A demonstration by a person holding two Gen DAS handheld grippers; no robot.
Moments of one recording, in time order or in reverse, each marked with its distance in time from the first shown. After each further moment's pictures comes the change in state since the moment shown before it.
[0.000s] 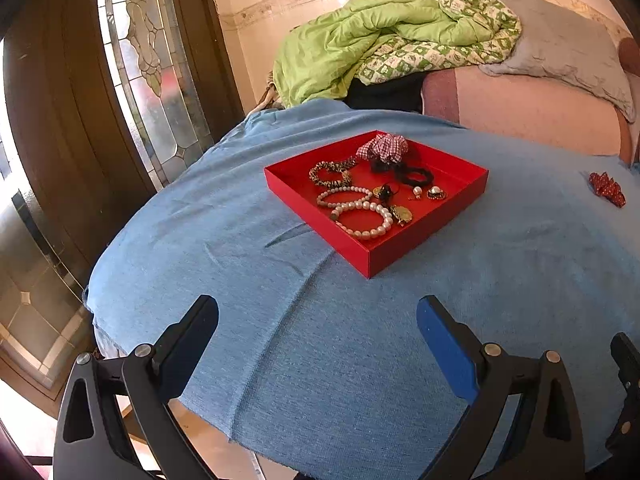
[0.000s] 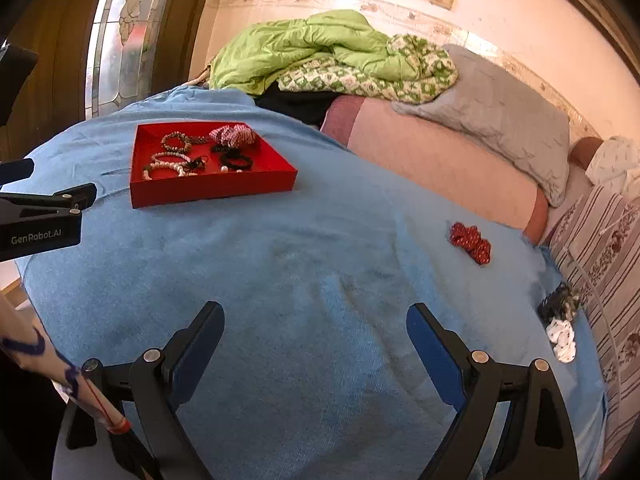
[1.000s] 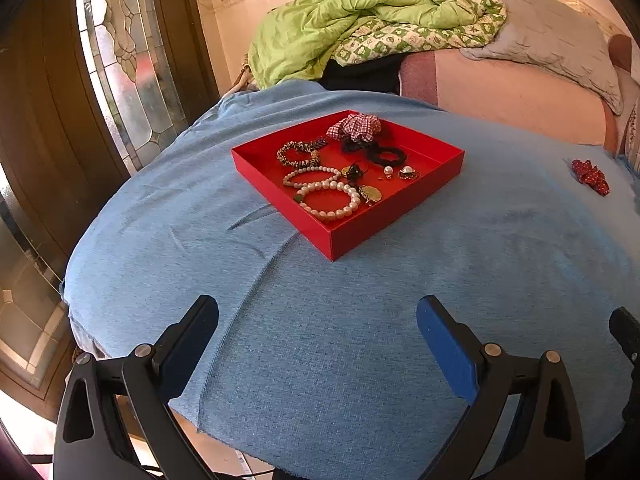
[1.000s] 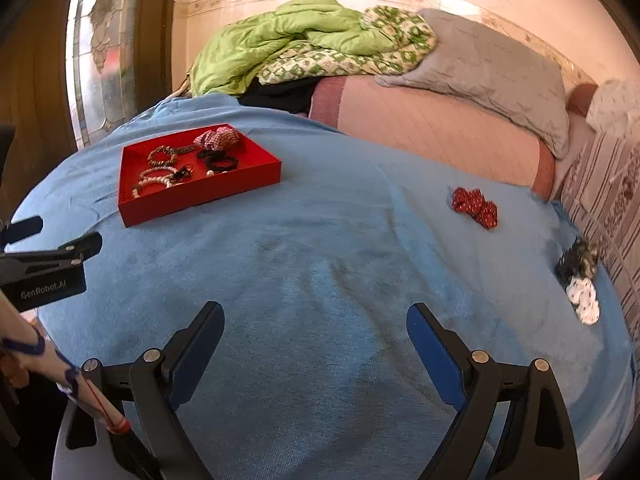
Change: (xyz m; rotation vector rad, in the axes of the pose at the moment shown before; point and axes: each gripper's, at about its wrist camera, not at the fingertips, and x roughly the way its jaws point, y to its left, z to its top) left arm 0.009 -0.016 -0.002 0.009 0.066 -0.083; right arm 0.007 -0.033 -0.003 0.162 0.047 0.066
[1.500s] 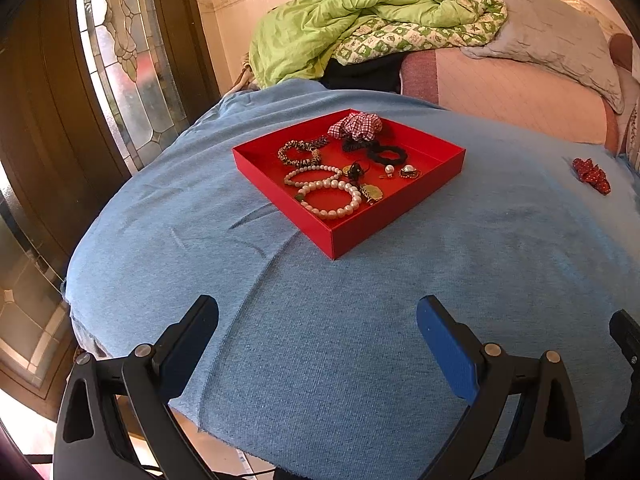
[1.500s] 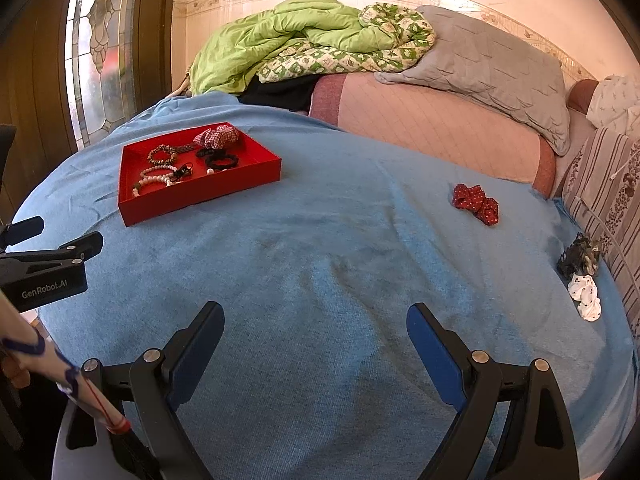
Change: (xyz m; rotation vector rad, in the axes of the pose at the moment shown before) left arm -0.001 -0.001 -0.001 0.000 0.000 0.006; right arm -0.001 0.001 -0.001 -0.012 0.000 0.001
